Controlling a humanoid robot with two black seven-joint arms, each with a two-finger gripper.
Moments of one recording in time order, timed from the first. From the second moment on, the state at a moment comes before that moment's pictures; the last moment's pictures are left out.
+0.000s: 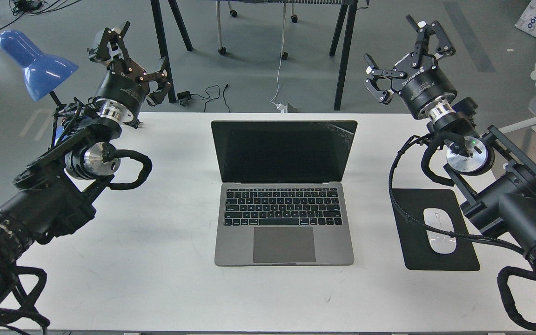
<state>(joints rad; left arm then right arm) -0.84 0.26 -0.68 -0.66 0.03 -0.24 -0.49 0.75 -0.24 0.98 0.81 -0.09 0.37 0.17</state>
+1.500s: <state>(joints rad) -0.84 0.26 -0.69 -0.66 0.03 -0.25 -0.49 1.19 0.00 0.18 0.29 -0.12 0.17 0.16</state>
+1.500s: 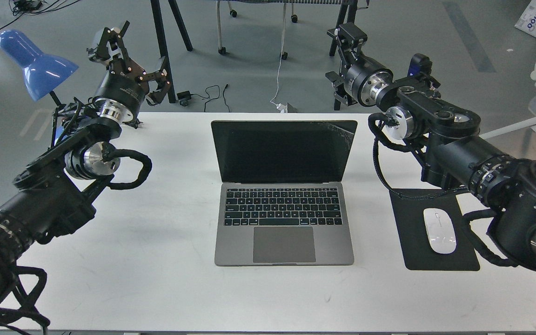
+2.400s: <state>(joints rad) -0.84 0.26 -0.69 -0.66 0.03 -0.25 -0.49 1.20 0.00 0.04 0.31 -0.12 0.44 0.13</state>
